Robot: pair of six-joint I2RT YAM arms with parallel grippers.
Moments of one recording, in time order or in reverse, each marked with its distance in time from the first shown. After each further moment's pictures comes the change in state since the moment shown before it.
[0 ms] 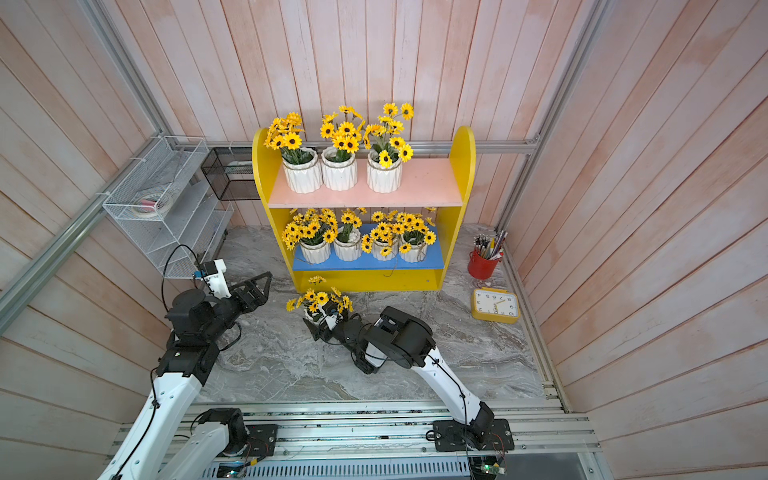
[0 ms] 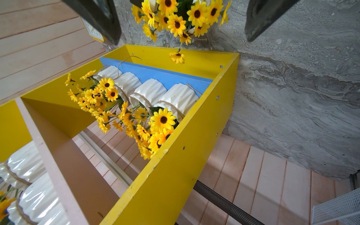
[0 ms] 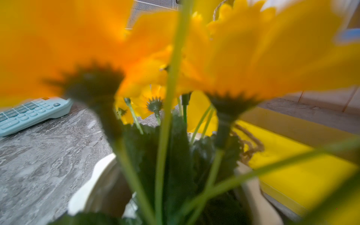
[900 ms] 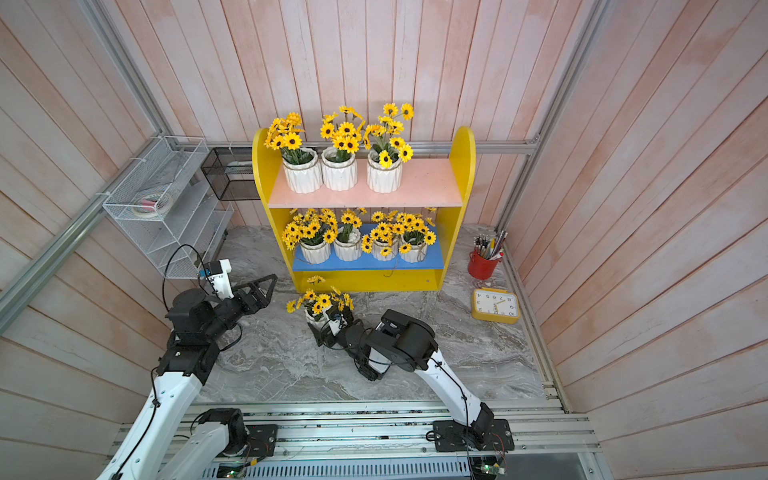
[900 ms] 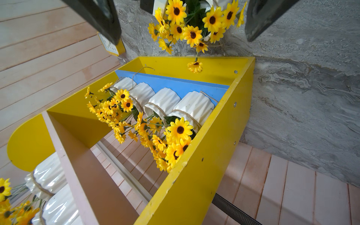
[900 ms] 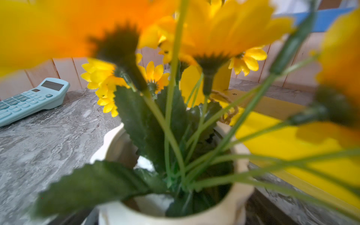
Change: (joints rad) left arm 0.001 0.007 0.000 0.009 0.111 -0.011; right arm 0.032 -0.056 -0.122 0.006 0.097 0.016
